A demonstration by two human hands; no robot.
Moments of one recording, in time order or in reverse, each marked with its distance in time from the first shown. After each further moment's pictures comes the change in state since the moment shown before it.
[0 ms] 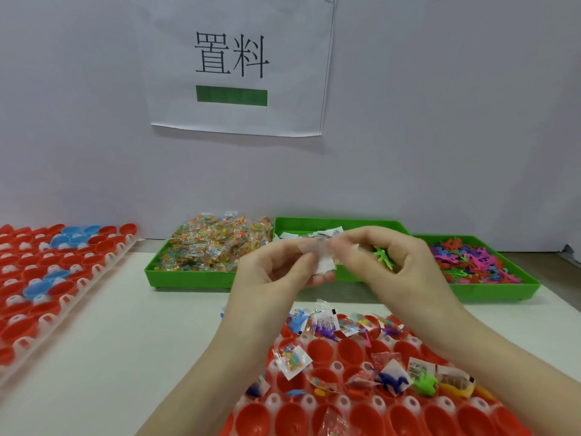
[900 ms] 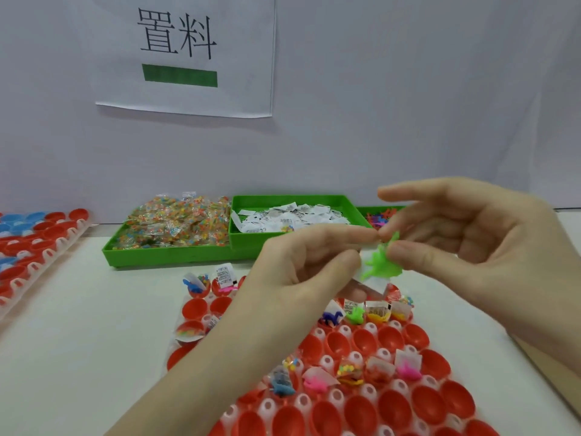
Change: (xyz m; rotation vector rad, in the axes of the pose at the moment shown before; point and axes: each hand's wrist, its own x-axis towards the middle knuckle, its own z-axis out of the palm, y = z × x) left_hand -0.059 0.042 0.042 -0.005 -0.436 0.051; right_hand -0.083 -0.056 -0.059 -0.154 0.077 -0.213
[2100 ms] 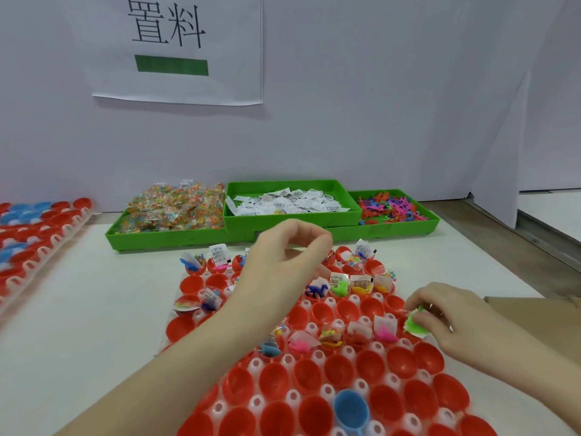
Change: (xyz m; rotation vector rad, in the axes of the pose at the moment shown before) left_hand 0.001 -0.030 0.011 0.265 0.216 -0.184; right_hand -0.077 0.099 -0.032 -0.772 -0.368 0.424
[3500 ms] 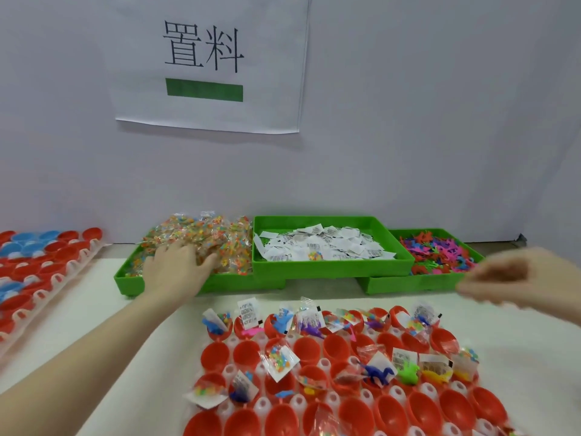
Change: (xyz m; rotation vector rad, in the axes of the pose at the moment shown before) left_hand 0.131 -0.129 -0.163 1.279 0.364 -0.281; right_hand 0.099 0.006 -0.058 0.377 0.060 0.194
